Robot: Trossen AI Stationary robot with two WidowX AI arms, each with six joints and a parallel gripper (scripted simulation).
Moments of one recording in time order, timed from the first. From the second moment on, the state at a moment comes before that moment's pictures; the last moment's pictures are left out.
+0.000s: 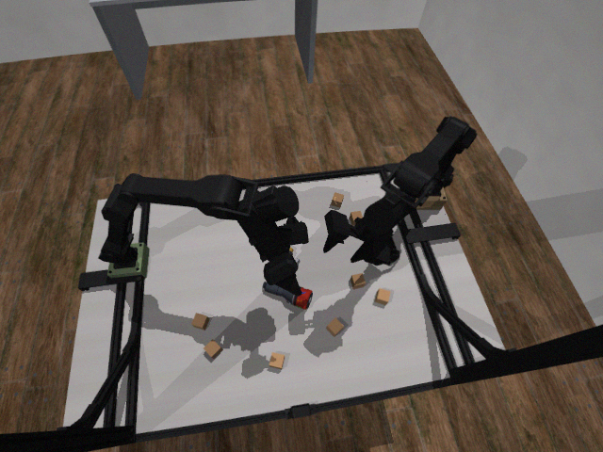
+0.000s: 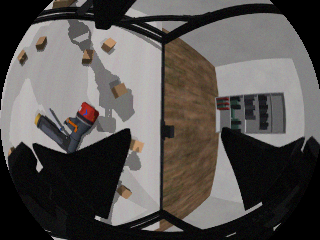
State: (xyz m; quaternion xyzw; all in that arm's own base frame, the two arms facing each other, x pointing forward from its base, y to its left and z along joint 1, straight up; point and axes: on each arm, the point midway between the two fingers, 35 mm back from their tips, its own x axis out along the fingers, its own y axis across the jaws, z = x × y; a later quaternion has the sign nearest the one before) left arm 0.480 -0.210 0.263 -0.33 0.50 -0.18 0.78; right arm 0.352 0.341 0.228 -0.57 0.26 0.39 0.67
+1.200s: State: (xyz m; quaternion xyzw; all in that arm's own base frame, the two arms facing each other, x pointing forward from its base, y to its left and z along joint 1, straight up) left arm 0.495 -0.165 0.202 0.04 0.48 -0.29 0.83; right arm 0.406 0.184 0.308 -0.32 0.24 0.26 0.88
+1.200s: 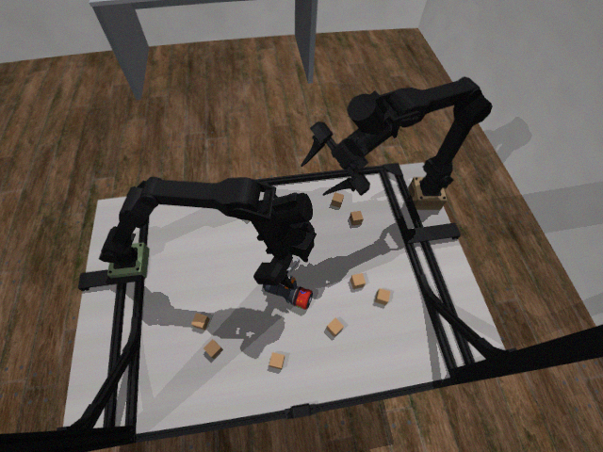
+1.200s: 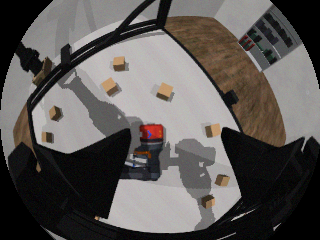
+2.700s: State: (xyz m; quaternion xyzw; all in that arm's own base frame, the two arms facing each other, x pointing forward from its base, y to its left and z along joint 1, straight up) left arm 0.491 -0.098 0.125 0.47 0.42 -0.48 0.61; right arm 0.349 -0.001 0.388 -0.07 0.08 0.07 0.99
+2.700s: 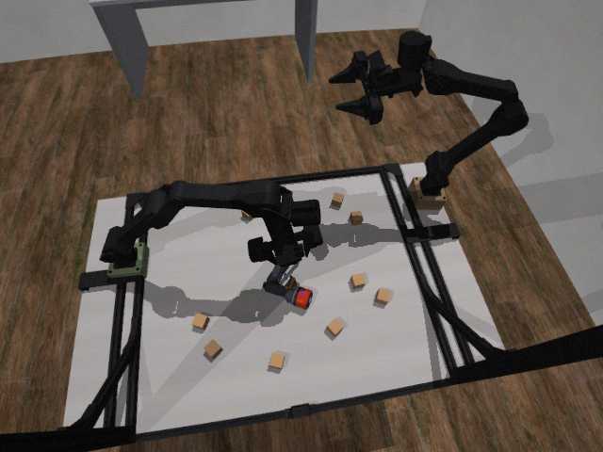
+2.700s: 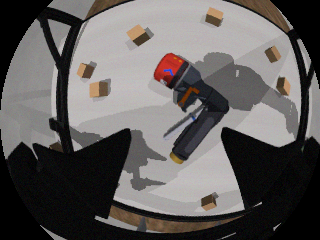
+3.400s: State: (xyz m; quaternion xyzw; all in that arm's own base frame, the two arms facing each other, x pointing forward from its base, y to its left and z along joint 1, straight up) left arm 0.483 -0.068 0.098 0.59 0.35 -0.58 0.44; right arm 0.295 -0.047 0.406 -0.01 -0.01 0.01 1.00
